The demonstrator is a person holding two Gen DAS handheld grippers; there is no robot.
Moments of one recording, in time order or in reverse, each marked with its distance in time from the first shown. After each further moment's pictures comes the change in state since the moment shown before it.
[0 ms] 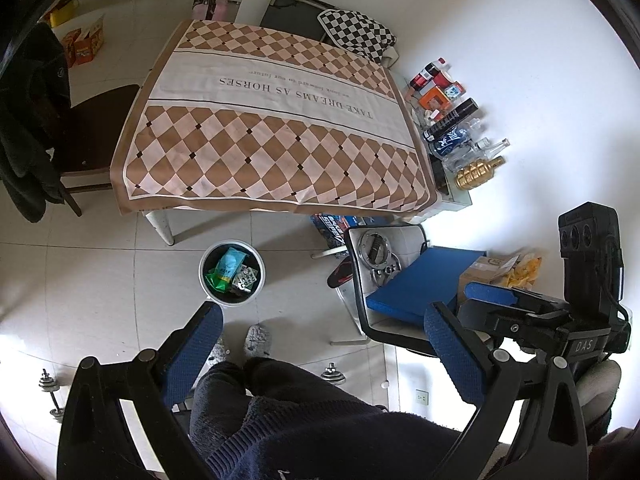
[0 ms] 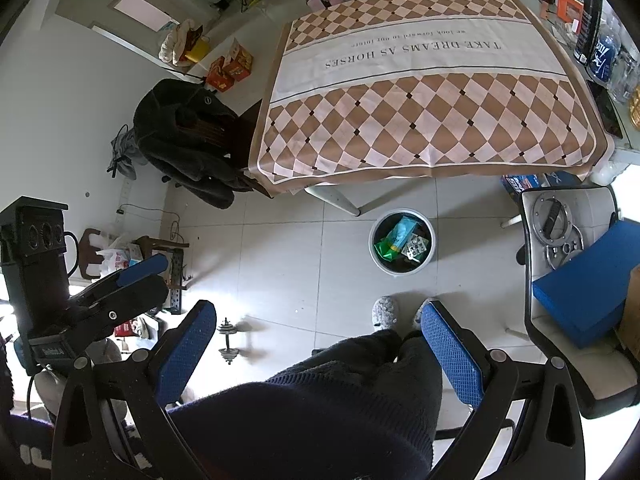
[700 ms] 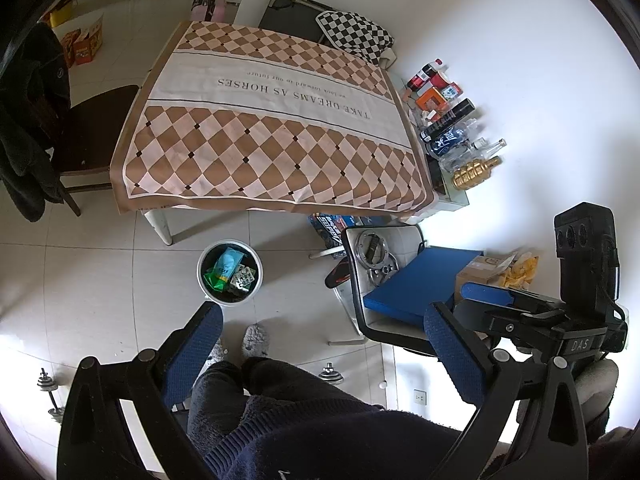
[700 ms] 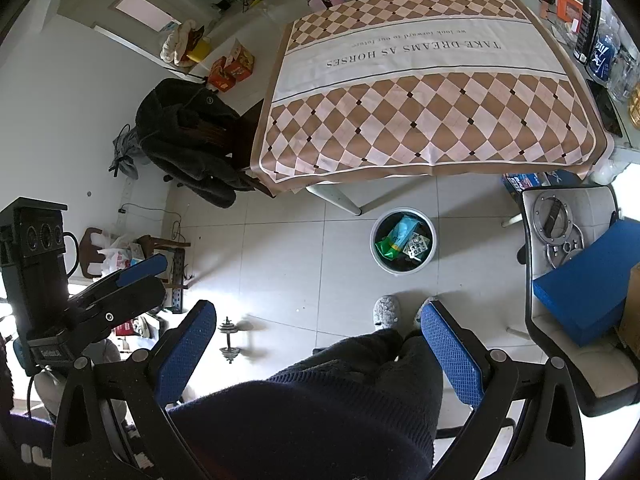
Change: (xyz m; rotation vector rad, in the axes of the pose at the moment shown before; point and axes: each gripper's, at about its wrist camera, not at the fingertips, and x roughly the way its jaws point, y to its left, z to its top) left arm -0.001 -0.007 -0.002 -0.006 -0.004 -0.006; right arm 0.000 0.001 0.000 0.007 -0.002 0.003
